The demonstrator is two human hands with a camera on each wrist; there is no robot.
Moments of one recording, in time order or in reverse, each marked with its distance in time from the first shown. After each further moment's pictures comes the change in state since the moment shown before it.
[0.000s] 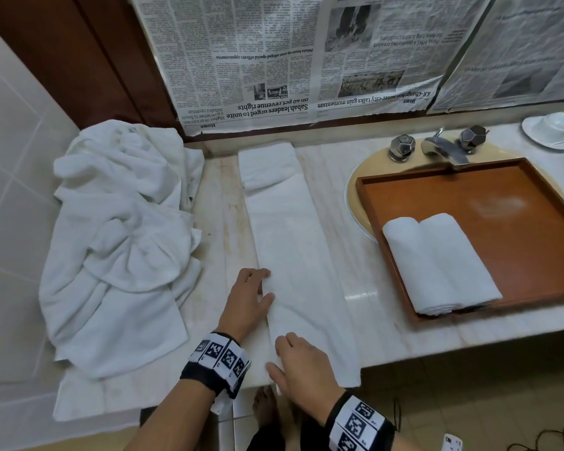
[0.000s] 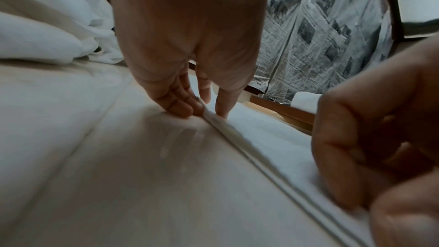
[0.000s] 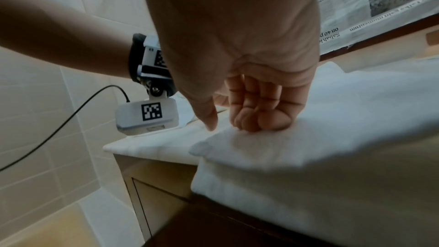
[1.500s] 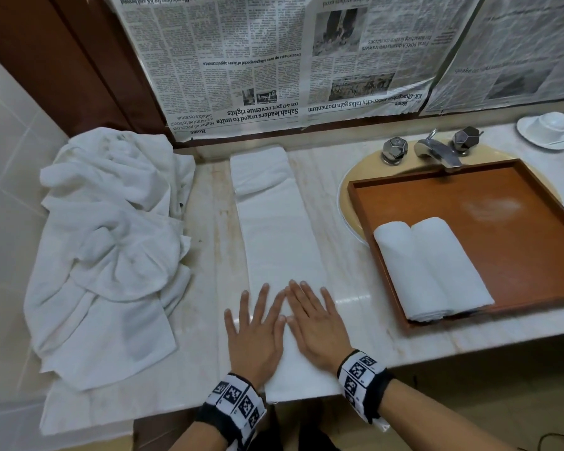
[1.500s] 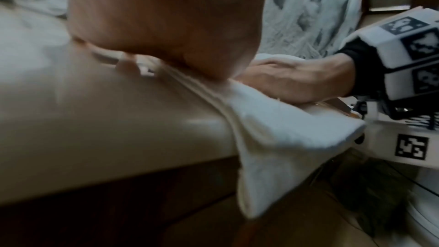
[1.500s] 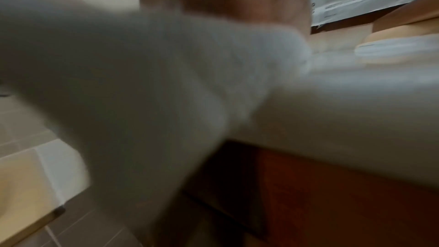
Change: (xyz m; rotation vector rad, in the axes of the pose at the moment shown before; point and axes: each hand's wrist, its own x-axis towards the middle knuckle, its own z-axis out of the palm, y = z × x) left_hand -0.049 0.015 0.063 0.480 -0.009 -0.043; right_hand 0.048 0.091 0.002 -0.146 0.174 -0.046
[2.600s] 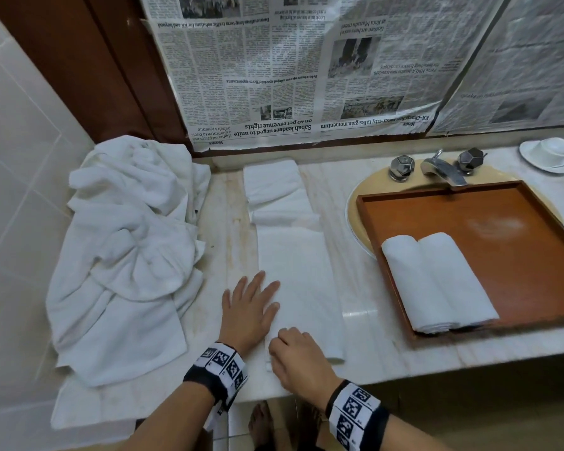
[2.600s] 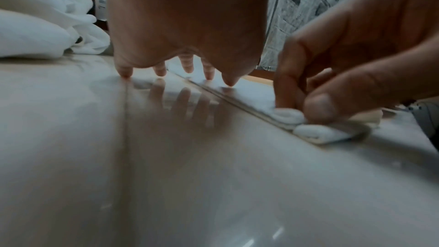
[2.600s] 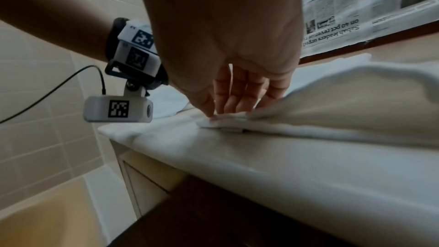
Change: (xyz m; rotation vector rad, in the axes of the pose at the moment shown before) left_hand 0.044 -0.041 -0.041 -0.013 -0.071 0.064; right_hand -0.013 -0.063 -0.007 0.015 0.100 -0.193
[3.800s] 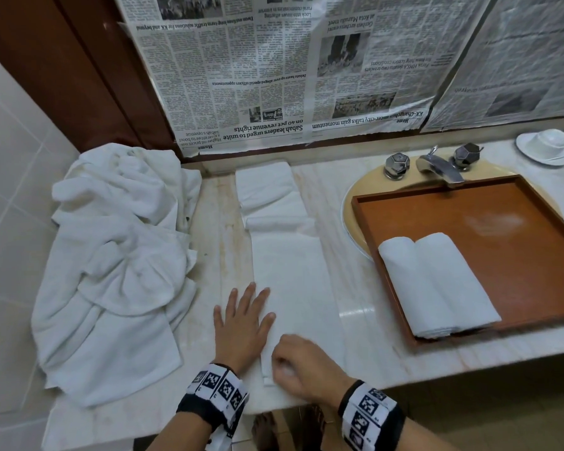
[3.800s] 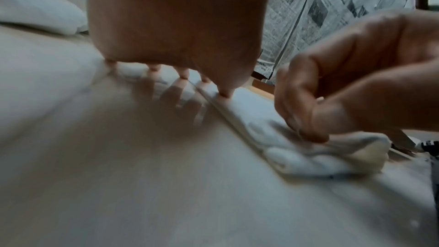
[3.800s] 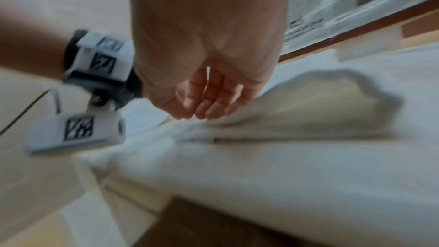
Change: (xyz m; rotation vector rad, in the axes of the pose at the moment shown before) left_hand -0.007 0.008 0.002 -0.052 -0.014 -0.112; right_hand 0.005 0.023 -0.020 0.380 -0.143 0.007
